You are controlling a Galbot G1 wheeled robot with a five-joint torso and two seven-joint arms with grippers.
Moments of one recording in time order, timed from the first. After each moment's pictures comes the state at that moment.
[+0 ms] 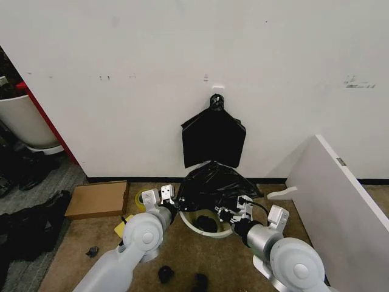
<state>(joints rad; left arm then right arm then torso) 1.07 -1.14 -0.04 -2.05 -1.20 0.54 -0.73 -1.34 1.08 0.18 2.33 1.38 -0.45 0.64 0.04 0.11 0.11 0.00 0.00</state>
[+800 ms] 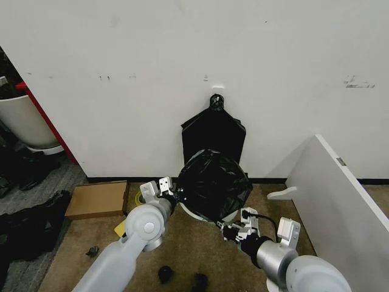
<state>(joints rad) 1.02 -1.17 -0.08 -2.00 -1.23 0.48 -0.76 -1.48 0.99 0.23 2.48 1.40 -0.55 0.70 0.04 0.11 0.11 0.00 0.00</state>
